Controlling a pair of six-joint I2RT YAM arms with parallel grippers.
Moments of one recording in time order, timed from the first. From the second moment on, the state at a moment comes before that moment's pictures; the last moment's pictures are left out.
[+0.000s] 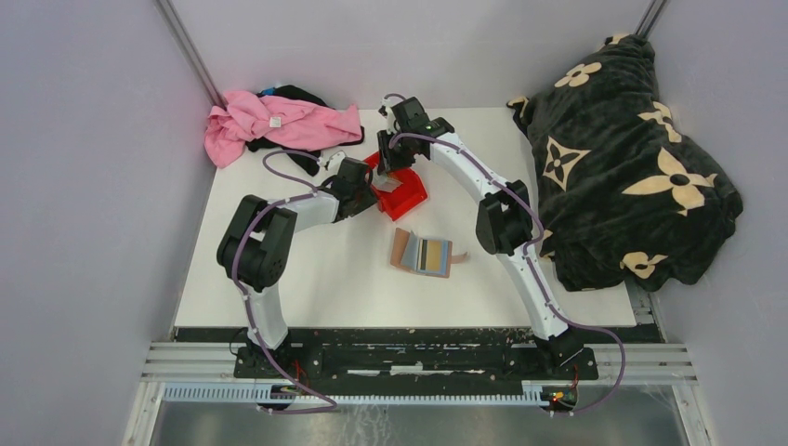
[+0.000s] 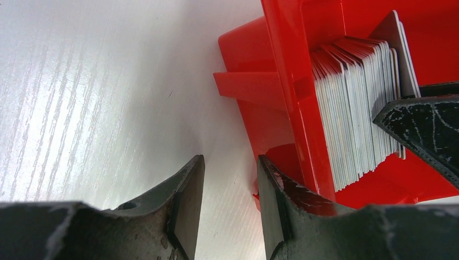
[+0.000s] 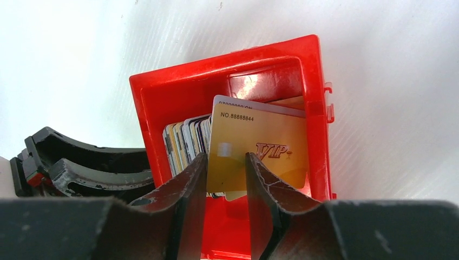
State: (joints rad) left arm -0.44 1.89 1.10 -0.03 -0.23 -0.83; right arm 0.57 2.57 2.49 -0.79 -0.27 0.28
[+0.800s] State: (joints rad) left arm -0.43 1.89 1.10 -0.03 -0.23 -0.83; right arm 0.58 2.50 2.42 -0.76 -0.29 0.29
